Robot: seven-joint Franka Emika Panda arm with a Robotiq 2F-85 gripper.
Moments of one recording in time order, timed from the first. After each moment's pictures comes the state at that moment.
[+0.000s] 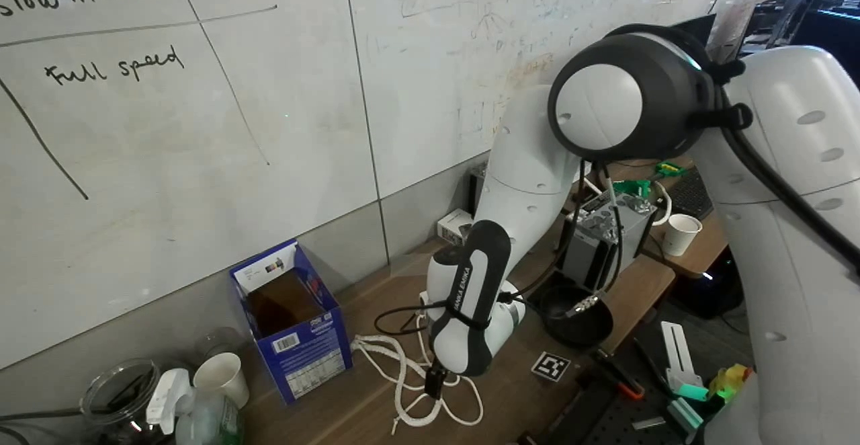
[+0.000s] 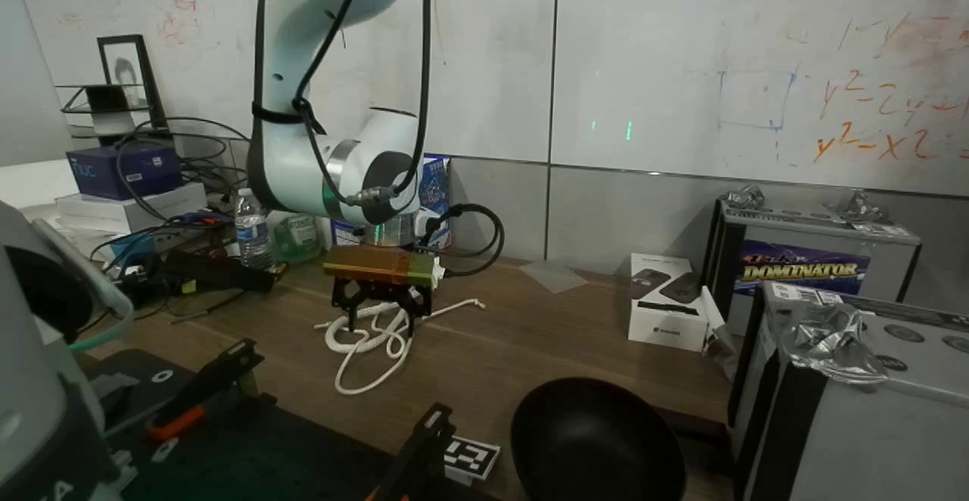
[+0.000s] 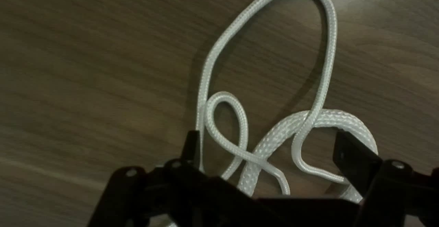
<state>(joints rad) 0.00 0.67 0.22 -2.41 -0.07 3.06 -0.25</state>
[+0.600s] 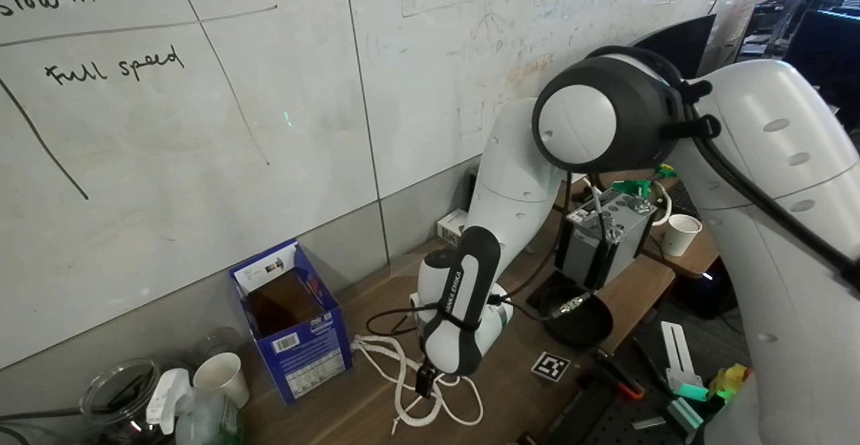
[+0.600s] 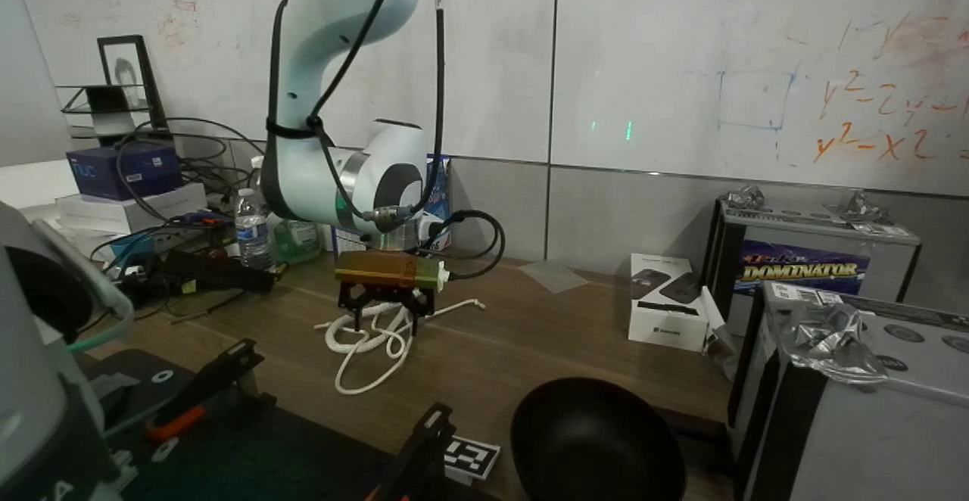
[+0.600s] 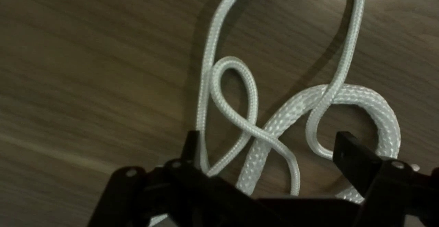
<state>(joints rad) 0.00 0.74 0.22 -2.33 -0.11 3.05 -0.25</state>
